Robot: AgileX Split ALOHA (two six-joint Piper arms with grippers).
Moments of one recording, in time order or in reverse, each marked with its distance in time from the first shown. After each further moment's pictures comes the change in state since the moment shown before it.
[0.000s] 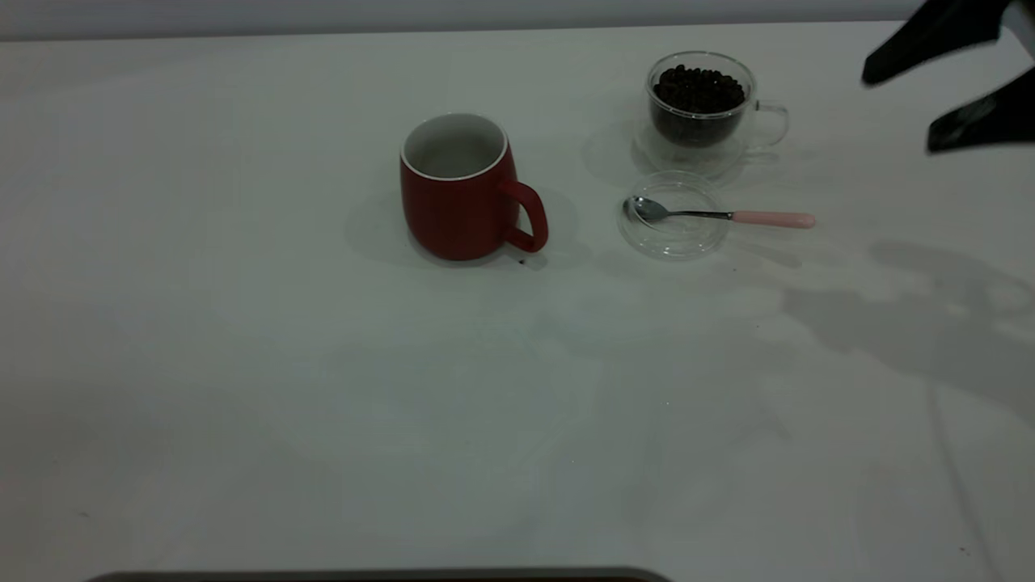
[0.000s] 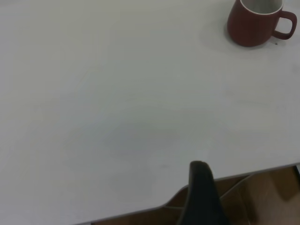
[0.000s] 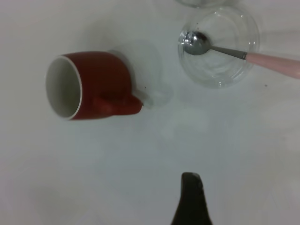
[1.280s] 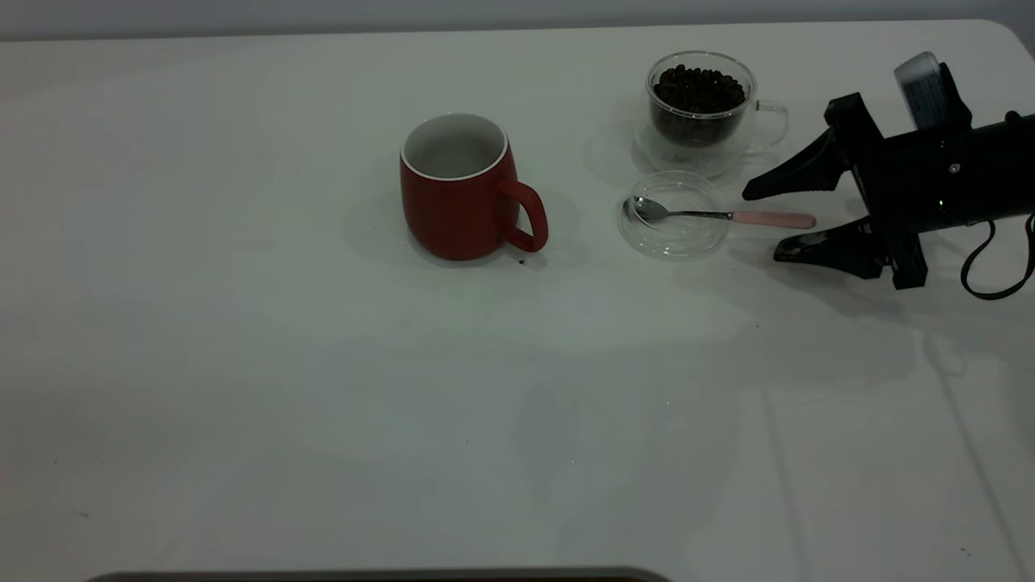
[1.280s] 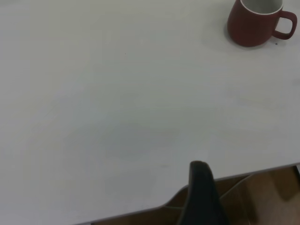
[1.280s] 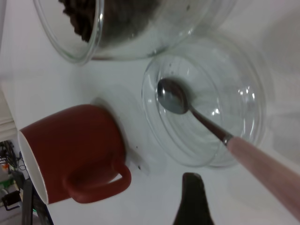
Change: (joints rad) left arm 0.000 0.000 0.000 0.000 0.000 0.000; right arm -0.009 0.659 -0.301 0.437 0.232 -0.355
